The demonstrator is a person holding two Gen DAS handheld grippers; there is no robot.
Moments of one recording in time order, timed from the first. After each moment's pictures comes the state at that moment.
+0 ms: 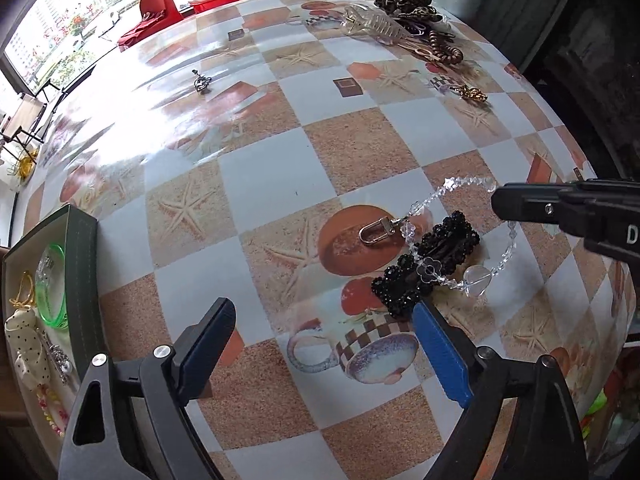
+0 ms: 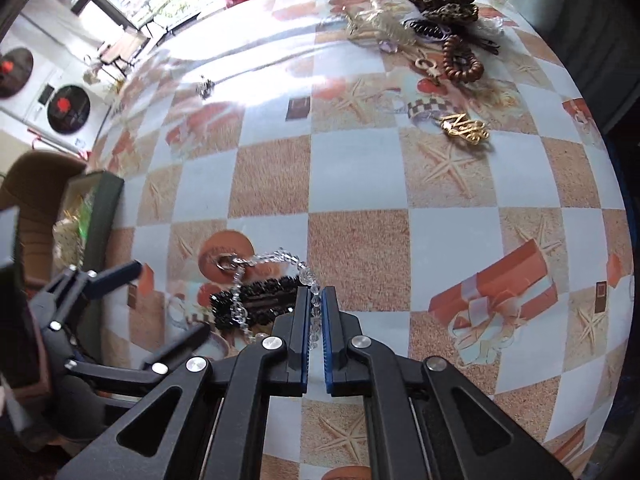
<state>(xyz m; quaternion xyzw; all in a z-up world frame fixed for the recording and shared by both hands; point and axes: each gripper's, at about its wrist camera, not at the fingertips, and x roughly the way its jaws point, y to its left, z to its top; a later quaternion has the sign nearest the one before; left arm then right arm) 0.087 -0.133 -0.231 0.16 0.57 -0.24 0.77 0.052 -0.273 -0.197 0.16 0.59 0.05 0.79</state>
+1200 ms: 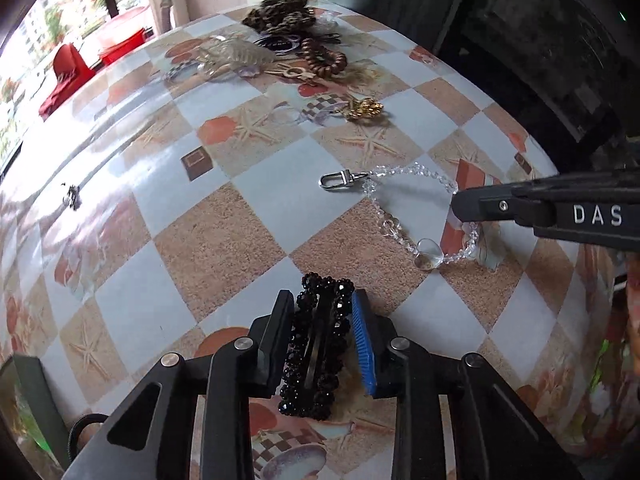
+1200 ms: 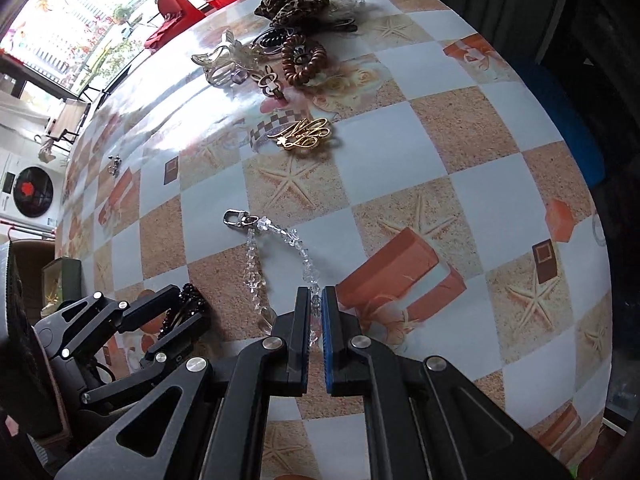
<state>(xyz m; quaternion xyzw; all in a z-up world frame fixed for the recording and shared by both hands) 0.102 -0.215 -0.232 0.19 0.55 -0.37 0.73 0.048 -0.353 -0.215 0.24 0.59 -0.05 0.77</state>
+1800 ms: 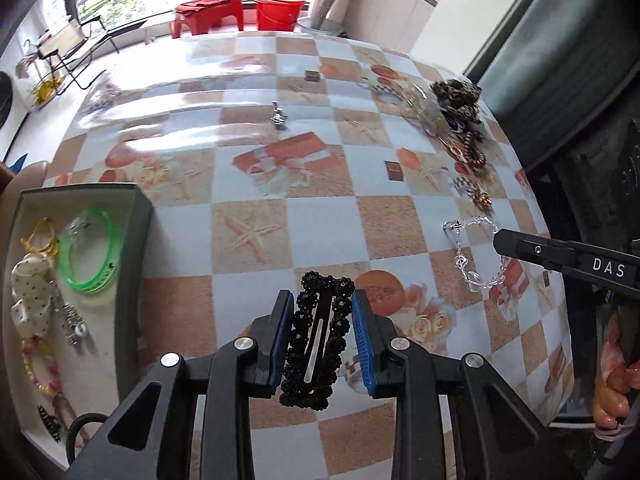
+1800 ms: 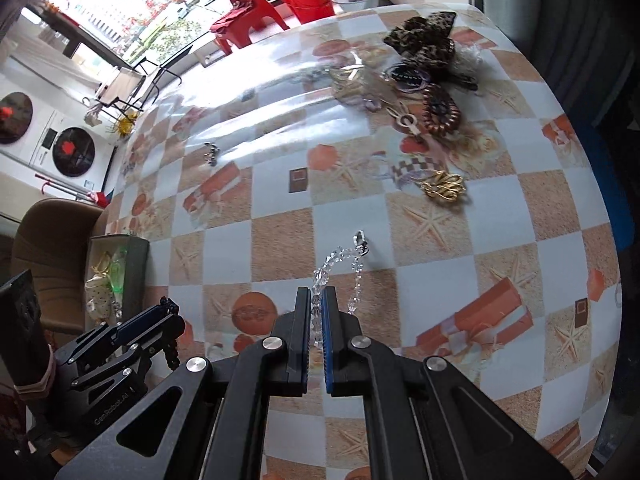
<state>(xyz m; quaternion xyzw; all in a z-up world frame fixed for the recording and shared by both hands) 0.113 -0.071 -0.177 0.00 0.57 -0.19 0.80 0.083 -0.277 -0.153 0.20 0.57 0.05 0.80</state>
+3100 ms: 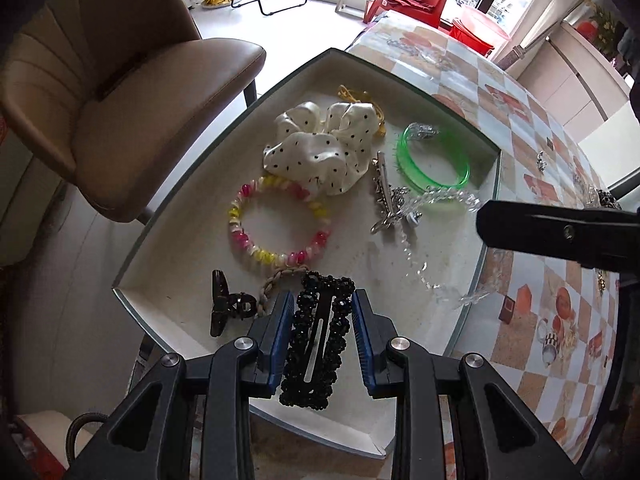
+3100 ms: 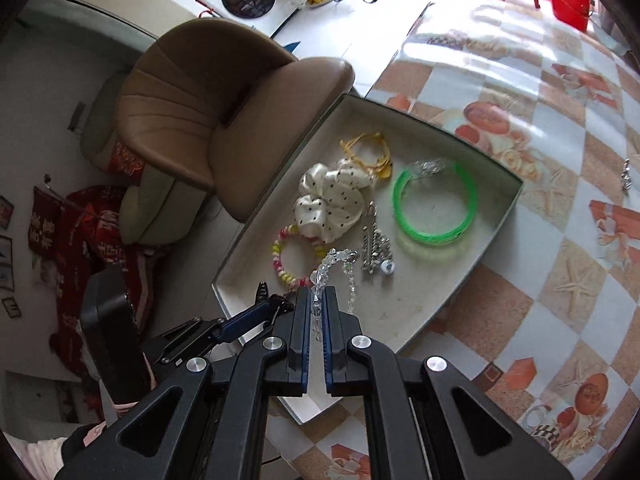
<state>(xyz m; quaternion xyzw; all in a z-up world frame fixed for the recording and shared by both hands) 0.057 0.163 -0.210 -0.12 0.59 0.06 0.80 0.111 0.054 -0.147 0.07 0.63 0.38 0.68</state>
